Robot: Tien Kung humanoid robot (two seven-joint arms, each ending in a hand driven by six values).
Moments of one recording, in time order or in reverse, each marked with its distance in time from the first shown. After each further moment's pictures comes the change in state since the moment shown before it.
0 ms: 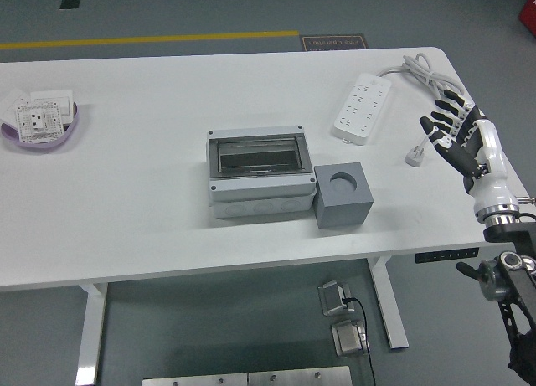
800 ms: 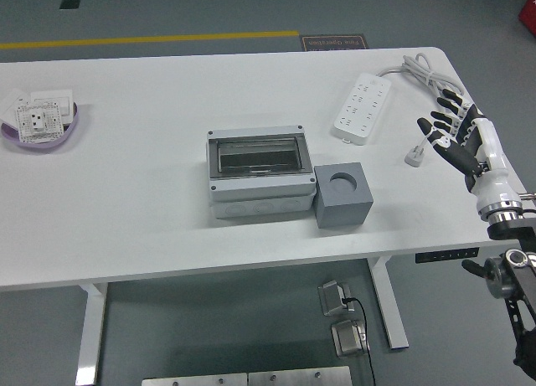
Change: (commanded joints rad) left arm -0.010 0.001 0.007 0.000 -0.010 -0.002 -0.001; right arm 0.006 -0.012 0.024 0.003 -0.013 0.026 -0.030
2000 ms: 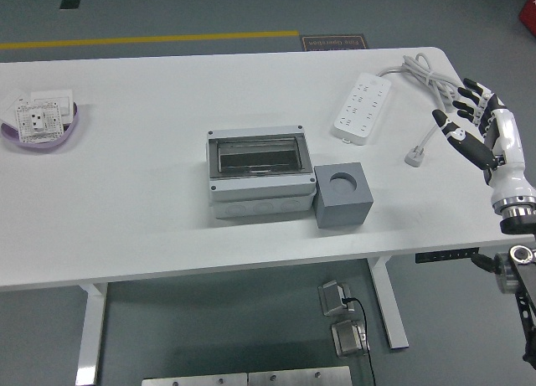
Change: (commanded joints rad) left arm -0.006 -0.001 0.004 0.000 -0.007 -0.005 0.004; right arm 0.004 -0.003 0.043 0.010 -0.119 -0.054 0.000
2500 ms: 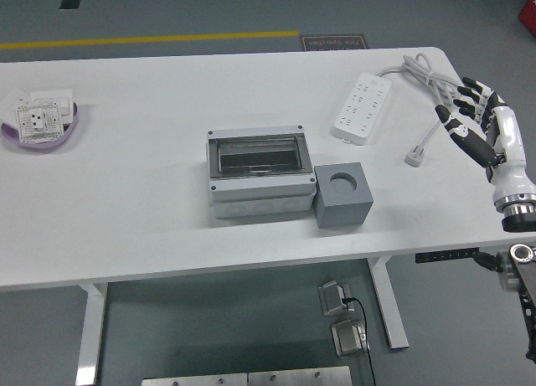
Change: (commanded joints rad) left arm -0.005 0.005 0.001 0.000 0.001 -0.006 0.008; right arm 0.008 -0.008 -0.003 0.002 -0.028 0.000 -0.003
